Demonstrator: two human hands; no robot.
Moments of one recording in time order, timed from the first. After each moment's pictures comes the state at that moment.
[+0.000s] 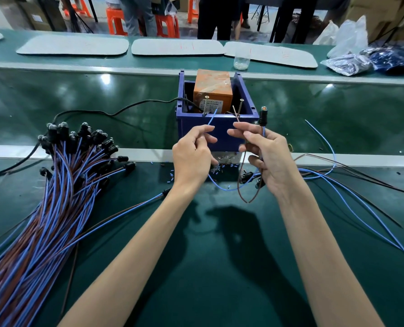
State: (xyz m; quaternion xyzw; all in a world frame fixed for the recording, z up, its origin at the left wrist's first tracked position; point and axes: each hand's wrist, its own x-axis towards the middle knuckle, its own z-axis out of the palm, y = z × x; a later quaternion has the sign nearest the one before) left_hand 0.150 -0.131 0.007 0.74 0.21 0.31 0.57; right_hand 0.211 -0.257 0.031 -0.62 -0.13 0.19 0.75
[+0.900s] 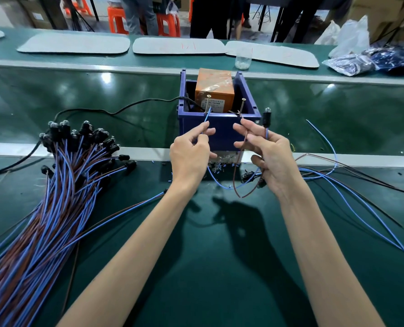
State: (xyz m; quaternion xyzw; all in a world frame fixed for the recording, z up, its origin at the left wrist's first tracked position) left_hand 0.149 -0.128 0.013 0.70 0.25 0.27 0.61; right_hand 0.210 -0.258 0.029 -0.61 -0.12 0.18 0.76
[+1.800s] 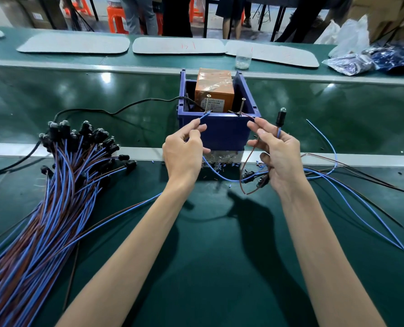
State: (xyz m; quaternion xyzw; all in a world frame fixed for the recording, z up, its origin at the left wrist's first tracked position) left_hand 0.148 -0.123 0.018 0.67 0.29 0.30 0.61; right_hand 0.225 -0.260 0.019 -0.62 -0.05 0.10 0.78
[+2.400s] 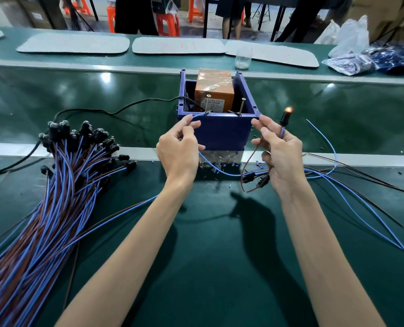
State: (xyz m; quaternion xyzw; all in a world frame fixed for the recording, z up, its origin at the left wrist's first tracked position) left_hand 0.151 -0.119 0.017 0.64 0.31 0.36 0.60; right_hand 0.223 -0.259 0.021 -0.61 -0.03 0.07 0.79
